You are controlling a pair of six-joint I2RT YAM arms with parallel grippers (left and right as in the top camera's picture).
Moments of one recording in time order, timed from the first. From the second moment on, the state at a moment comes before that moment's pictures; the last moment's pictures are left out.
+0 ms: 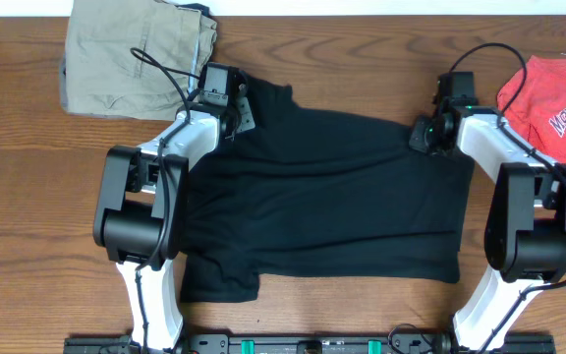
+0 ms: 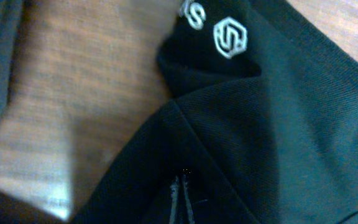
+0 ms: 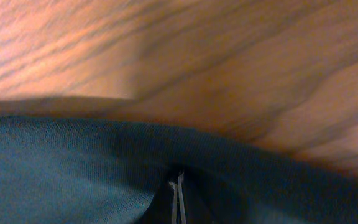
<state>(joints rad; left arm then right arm) -0.22 2.12 1.34 -0.23 0.00 -0.47 -0.02 2.00 1.25 -0.49 -0.02 0.37</state>
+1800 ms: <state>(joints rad) -0.20 1.42 1.46 -0.86 -0.07 -0.43 -0.12 1.94 2.03 -1.34 -0.10 0.30</state>
